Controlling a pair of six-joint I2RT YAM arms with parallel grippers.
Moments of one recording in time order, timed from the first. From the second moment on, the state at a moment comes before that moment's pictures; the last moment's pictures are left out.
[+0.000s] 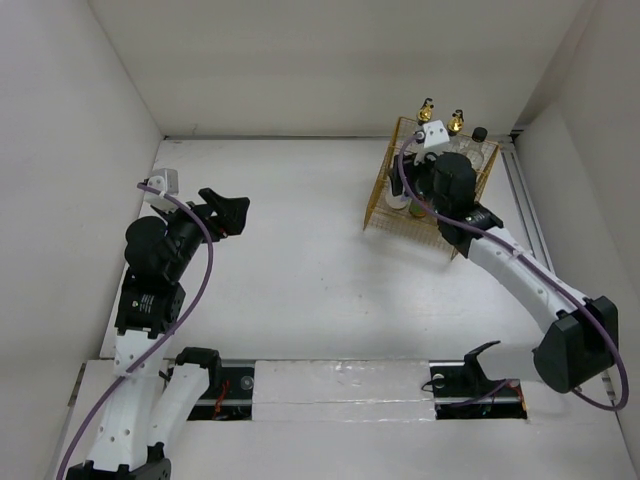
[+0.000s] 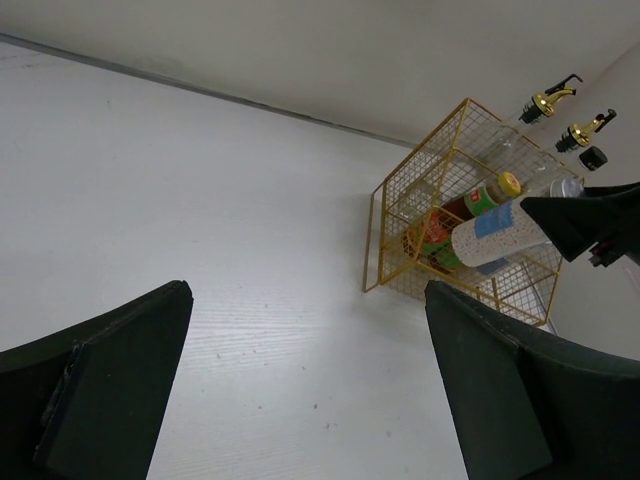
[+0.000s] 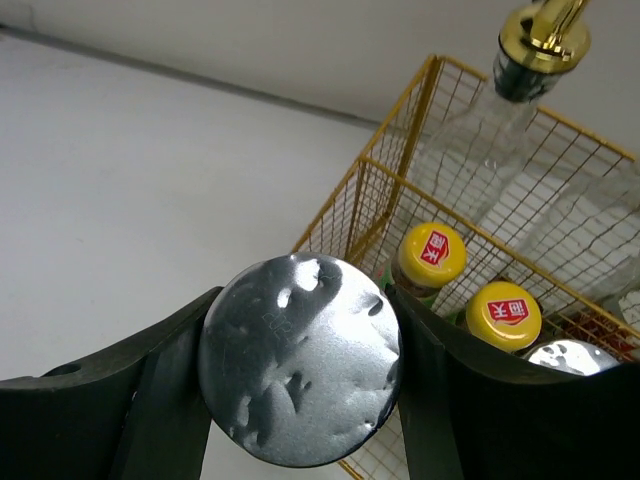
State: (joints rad) left arm -0.12 0.66 0.89 -0.31 0.18 -0.50; right arm 0.45 1.29 1.08 0.07 0.13 0.00
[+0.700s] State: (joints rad) left arm -0.12 0.68 0.89 -0.30 0.20 -0.50; right arm 0.38 1.45 0.99 0.12 0.06 0.04
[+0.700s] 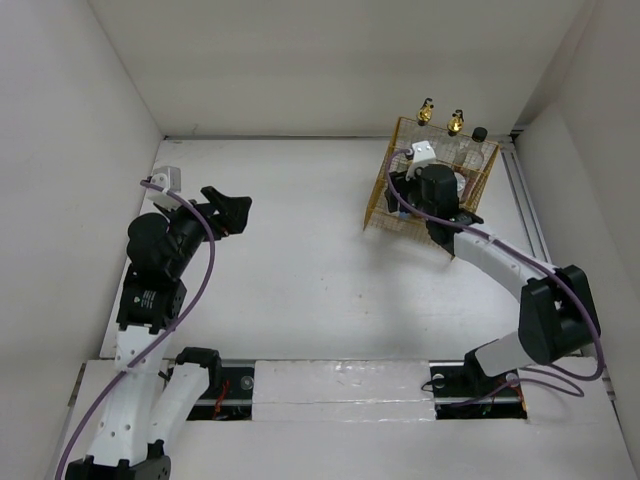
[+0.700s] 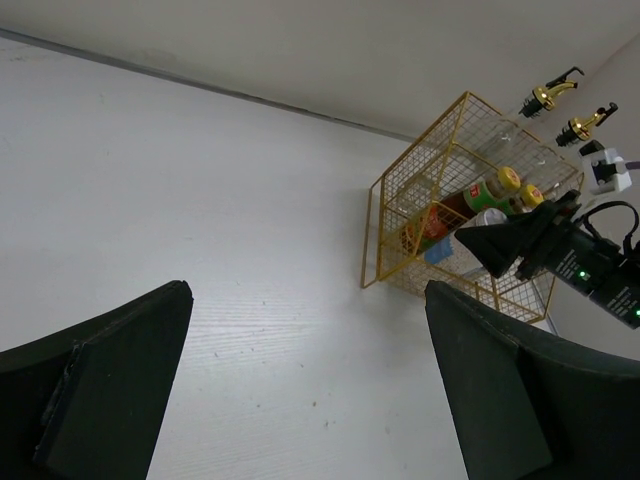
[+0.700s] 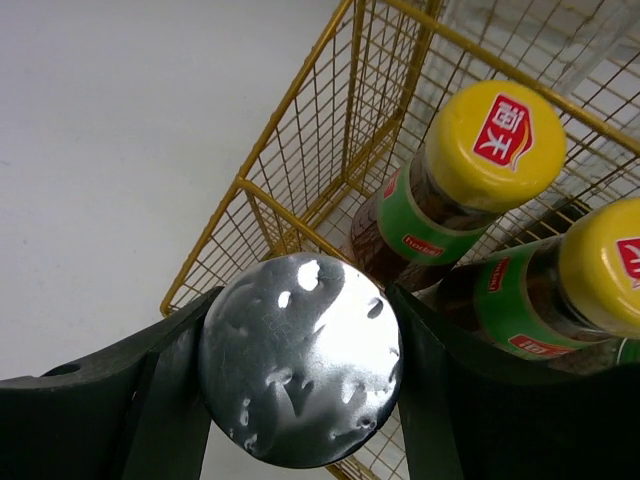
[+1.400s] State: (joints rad) left arm -0.12 0.70 0.89 -0.27 0.26 -0.50; right arm 0.43 1.08 1.06 0.03 0.06 0.07
